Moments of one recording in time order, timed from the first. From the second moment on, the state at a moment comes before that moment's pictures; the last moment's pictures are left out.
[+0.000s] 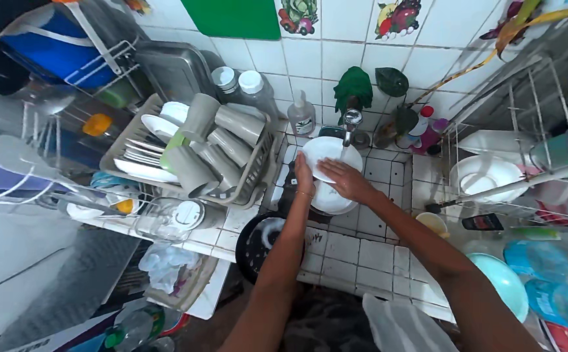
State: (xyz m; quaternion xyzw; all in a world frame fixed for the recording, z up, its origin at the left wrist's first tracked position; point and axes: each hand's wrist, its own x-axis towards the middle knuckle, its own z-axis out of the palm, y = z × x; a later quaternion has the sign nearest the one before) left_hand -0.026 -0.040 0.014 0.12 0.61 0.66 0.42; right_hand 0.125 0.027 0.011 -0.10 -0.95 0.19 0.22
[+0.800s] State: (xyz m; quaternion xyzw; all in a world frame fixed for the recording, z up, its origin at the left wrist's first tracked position) left_hand 0.003 -0.009 0.005 0.30 0.76 0.48 0.33; right_hand 0.086 -0.016 0.052 -0.48 -0.47 0.59 0.44
